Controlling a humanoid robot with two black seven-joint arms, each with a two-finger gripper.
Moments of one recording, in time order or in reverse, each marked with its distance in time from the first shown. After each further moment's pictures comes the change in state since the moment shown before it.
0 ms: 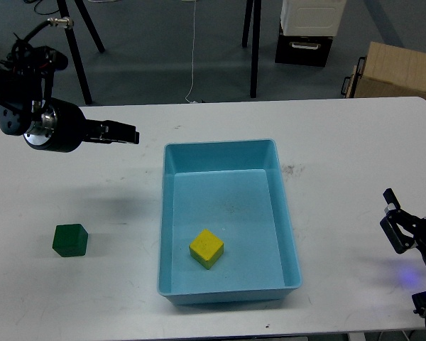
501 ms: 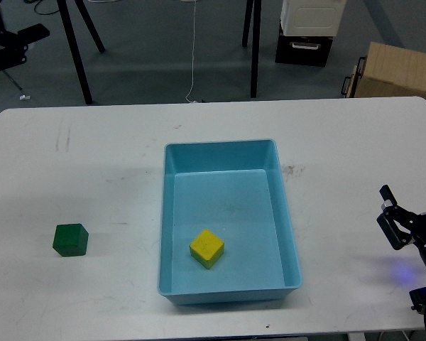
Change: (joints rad) left arm 0.303 0.210 -0.754 0.013 -0.369 0.000 0.000; right arm 0.010 0.000 -0.001 0.041 0.000 -0.030 0.001
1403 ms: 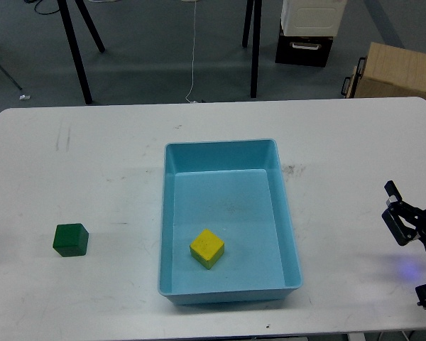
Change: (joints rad) left arm 1.229 -0.665 -1.500 0.038 -0.643 0.000 0.002; right arm 0.012 -0.022 0.016 0.000 0.003 -0.022 -0.002
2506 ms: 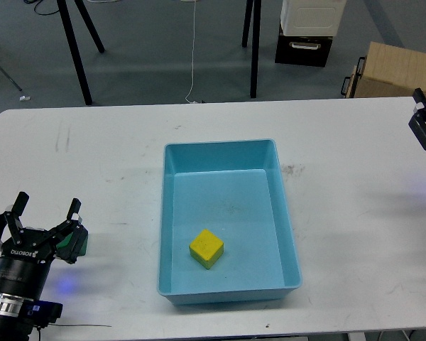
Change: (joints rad) left arm 0.324 -0.266 0.435 -0.228 -0.160 0.000 0.068; right arm 0.404 -0.150 -0.002 -0.263 0.072 -0.048 0.001
